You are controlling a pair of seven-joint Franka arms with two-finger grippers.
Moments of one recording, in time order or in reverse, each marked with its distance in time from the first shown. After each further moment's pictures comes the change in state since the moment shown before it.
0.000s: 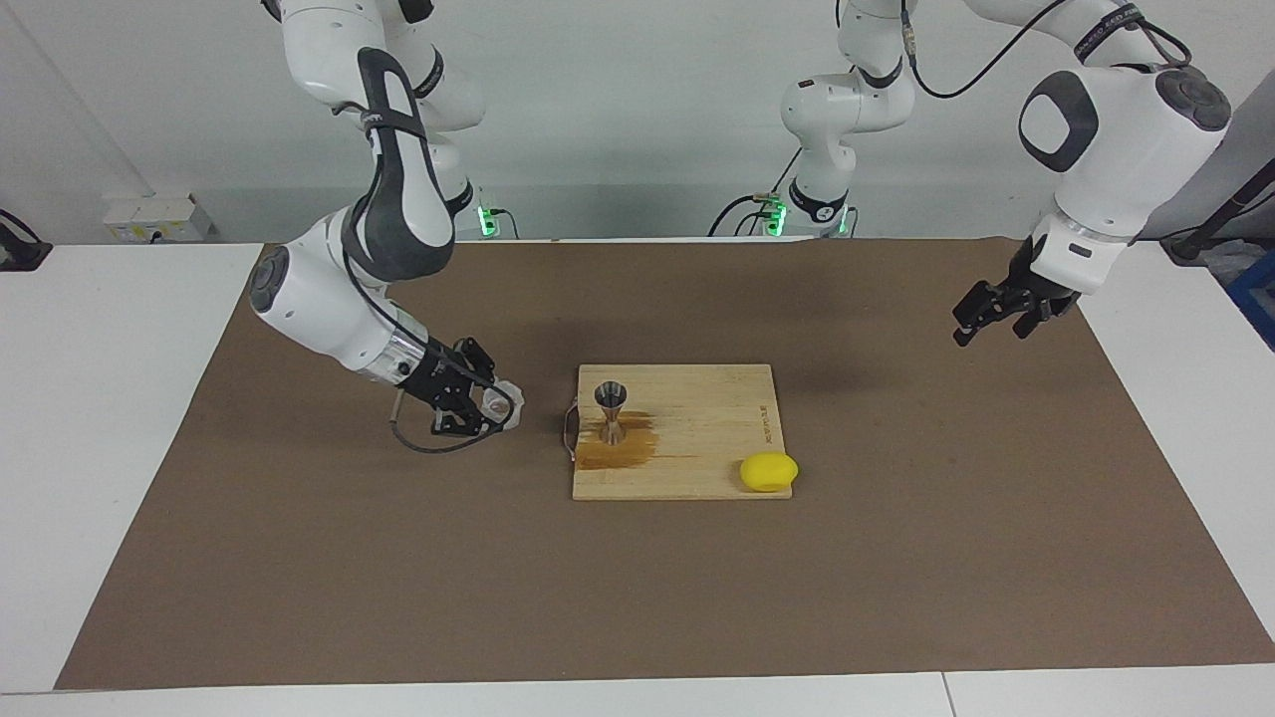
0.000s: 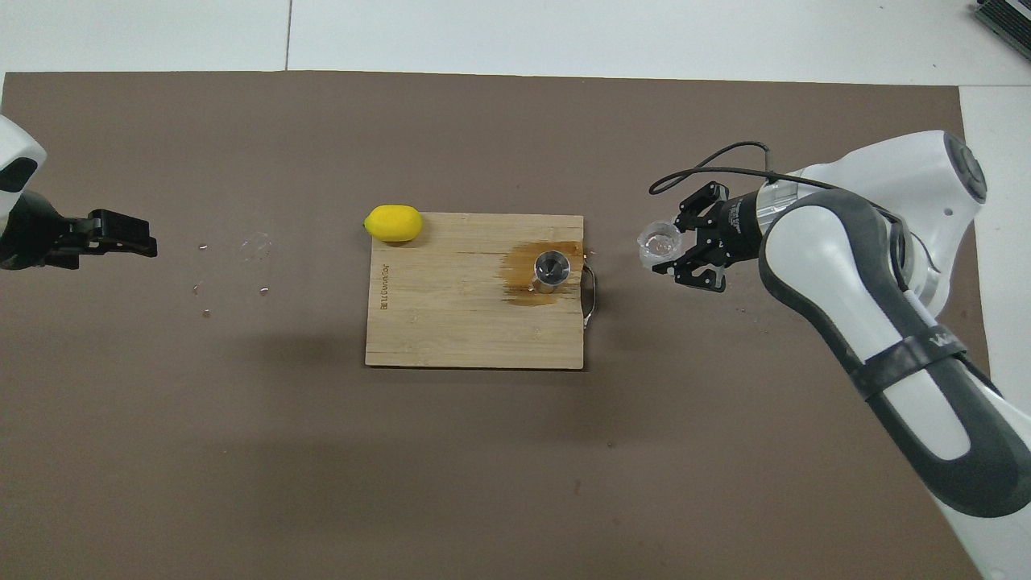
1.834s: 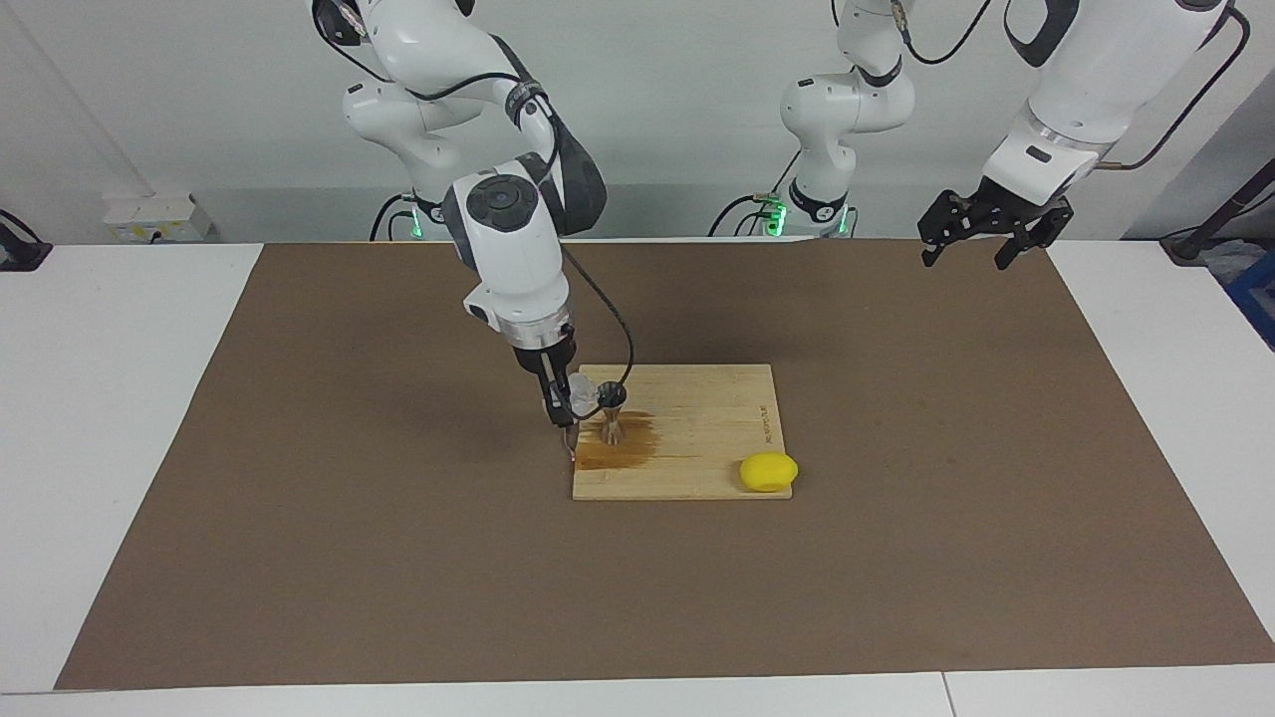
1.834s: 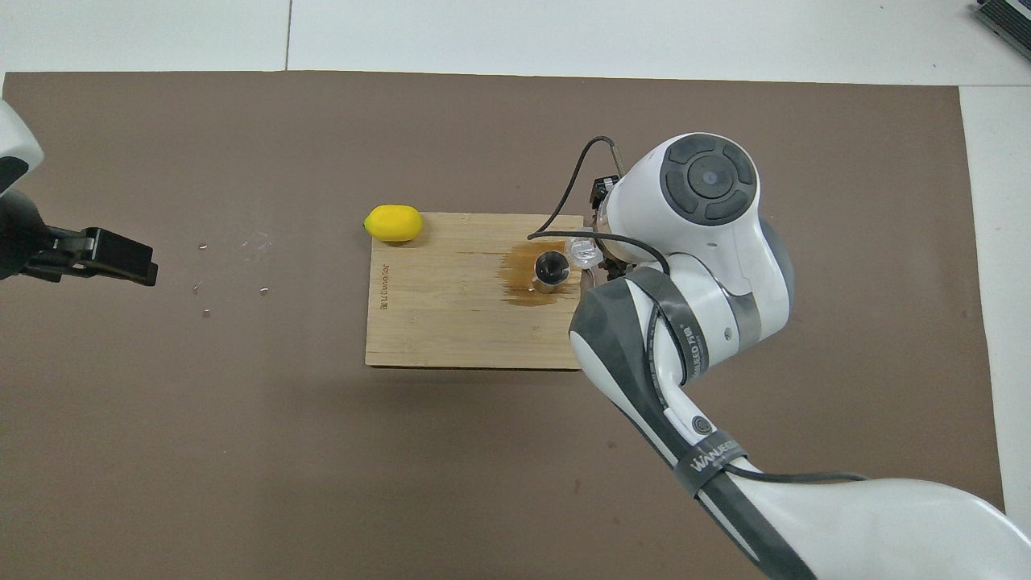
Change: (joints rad) left arm -0.071 -0.022 -0.038 0.223 0.030 -0.314 0.028; right arm 0.278 0.058 0.000 0.168 -0.634 0.008 0.223
